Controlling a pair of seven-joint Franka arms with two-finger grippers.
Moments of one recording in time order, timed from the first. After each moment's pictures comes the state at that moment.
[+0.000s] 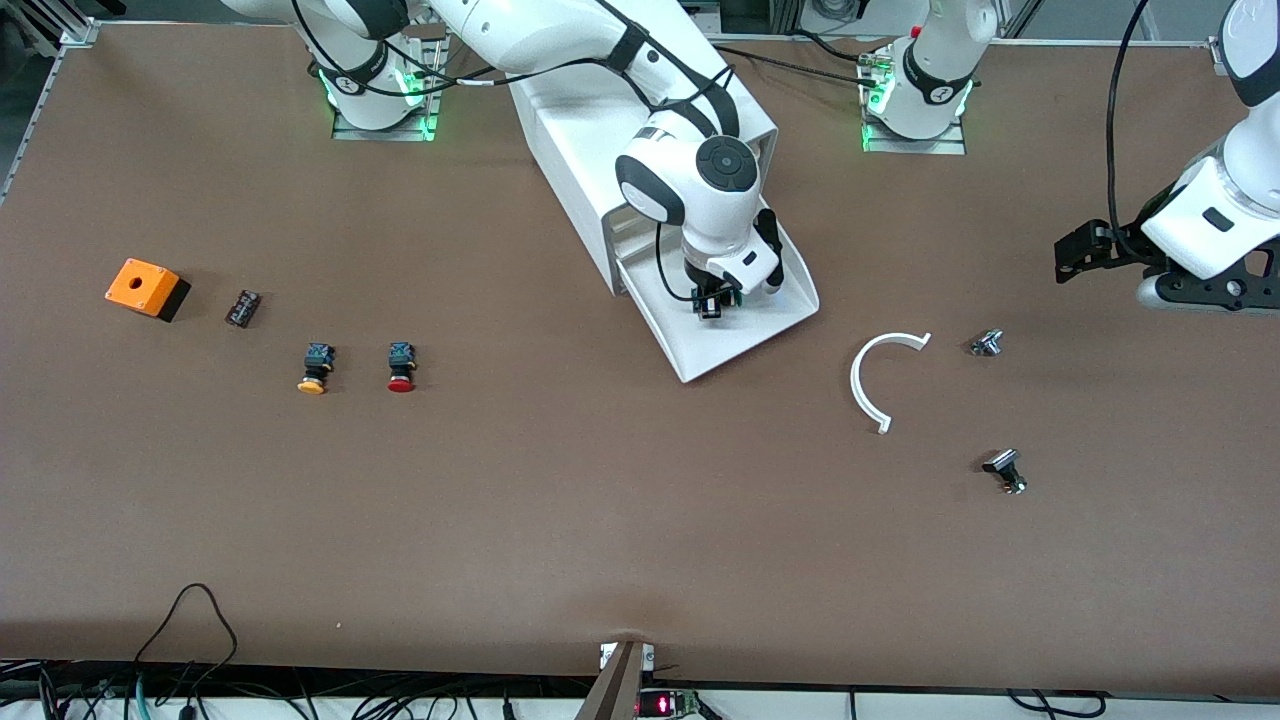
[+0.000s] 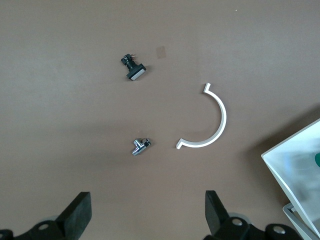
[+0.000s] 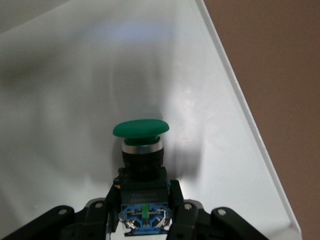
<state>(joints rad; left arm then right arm) 0.12 0.03 -0.16 -1.68 0.05 1.66 0.02 0.95 0.92 0.00 -1.12 -0.05 2.07 -0.63</state>
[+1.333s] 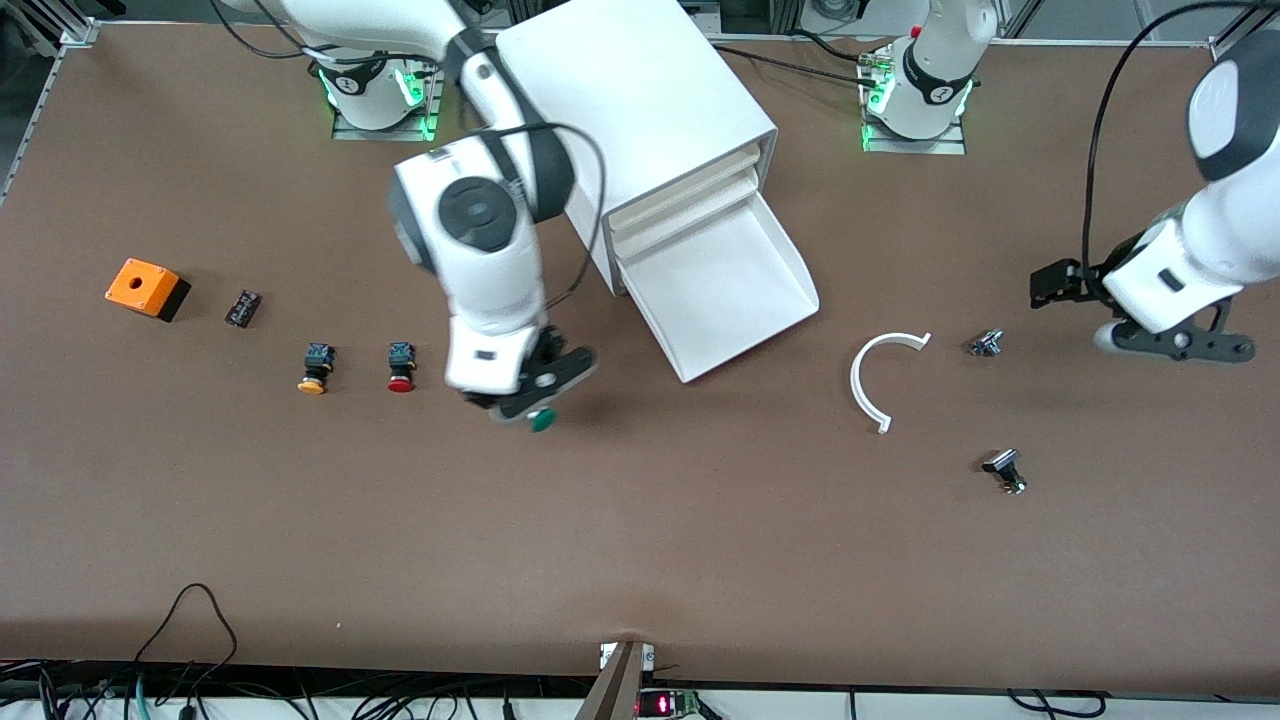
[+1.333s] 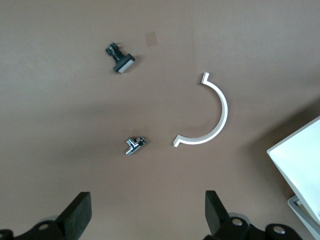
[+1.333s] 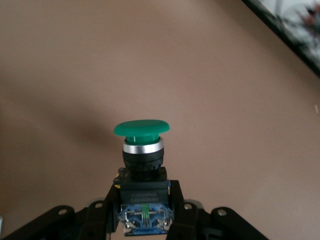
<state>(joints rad) 0.12 0.17 -0.16 -1.65 0.05 1.65 0.06 0.69 0.57 -0.23 -1.39 -0.05 2.03 -0.02</state>
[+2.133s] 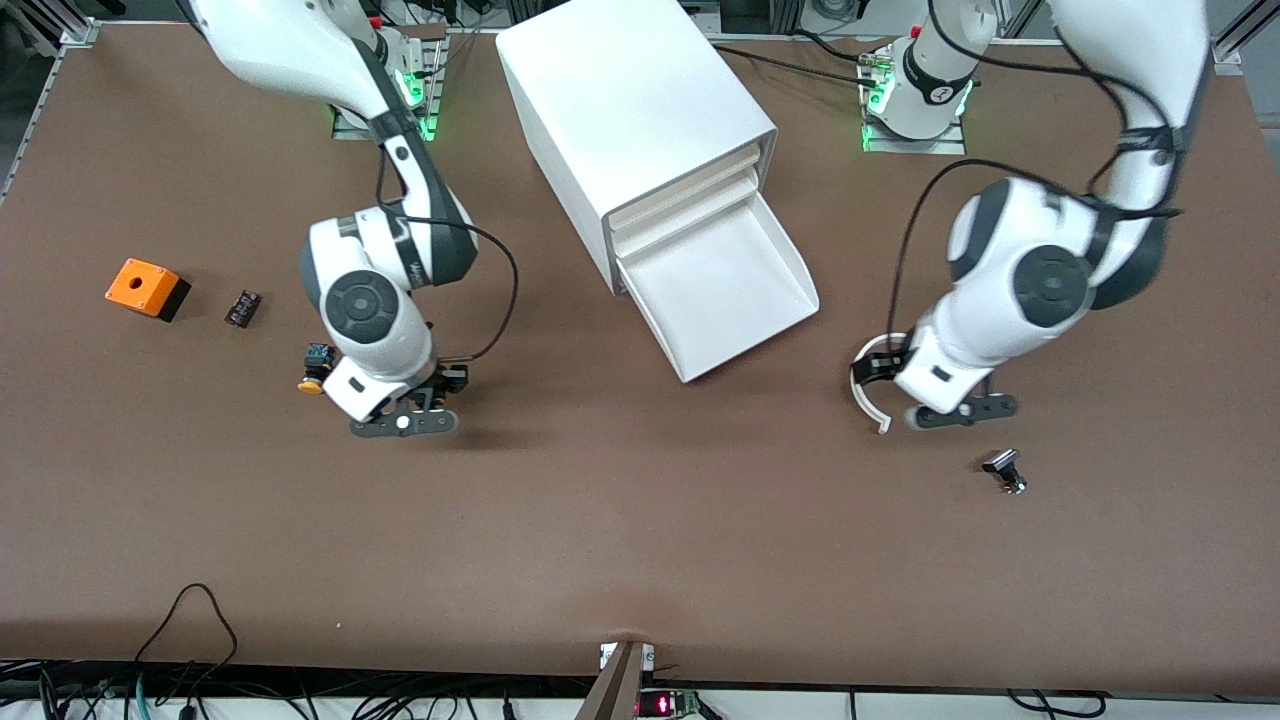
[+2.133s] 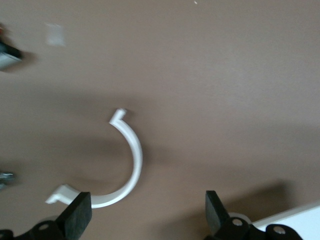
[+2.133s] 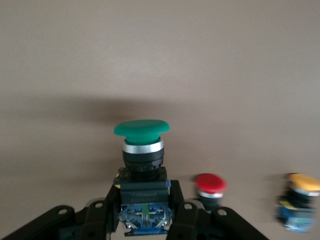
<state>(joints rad) -0.06 0.38 -0.25 -1.84 0.02 2.19 -0.53 0.55 0.58 -0.17 -1.67 -0.05 2.18 0.36</state>
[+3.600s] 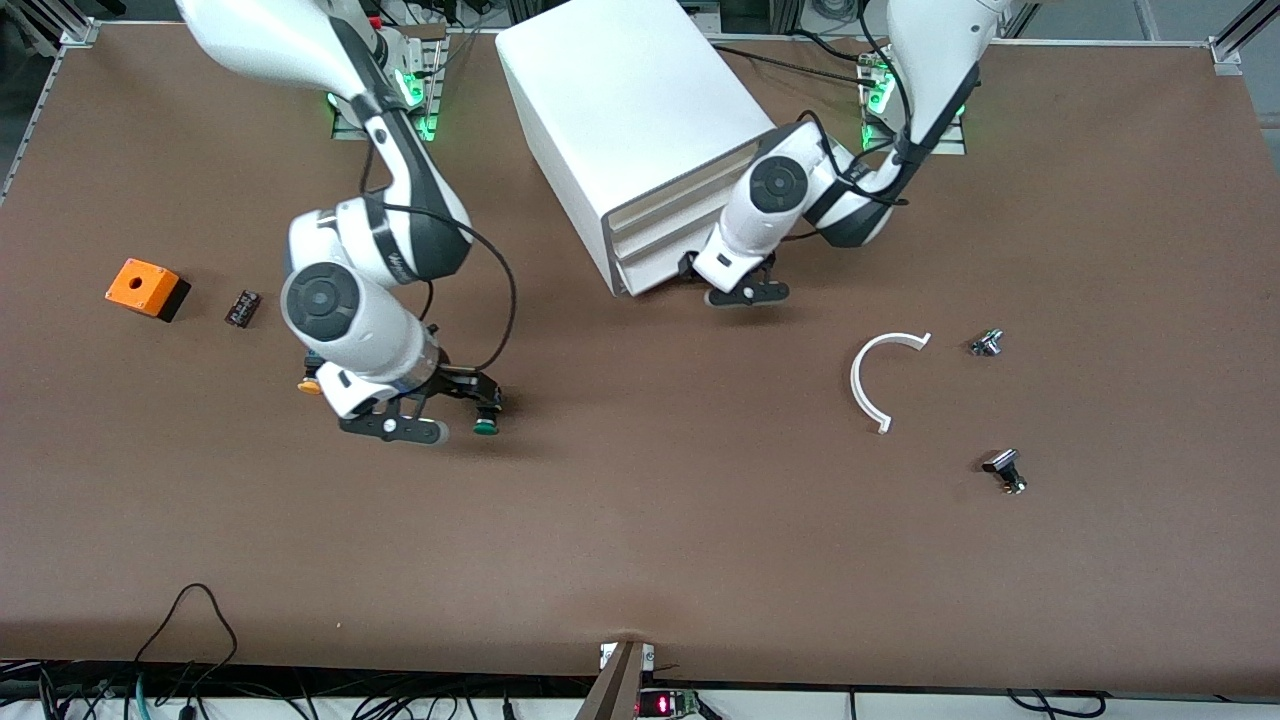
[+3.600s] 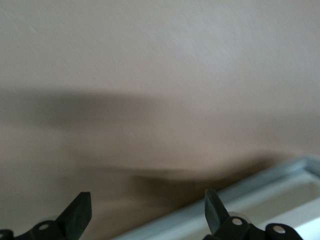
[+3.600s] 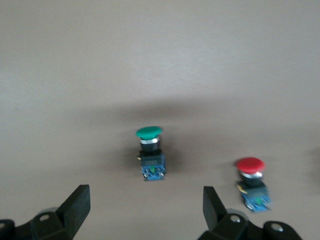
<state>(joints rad) -0.24 0.43 -0.52 -2.20 0.02 2.54 -0.87 0.47 0.51 -0.13 -1.55 0.11 2.05 0.46</state>
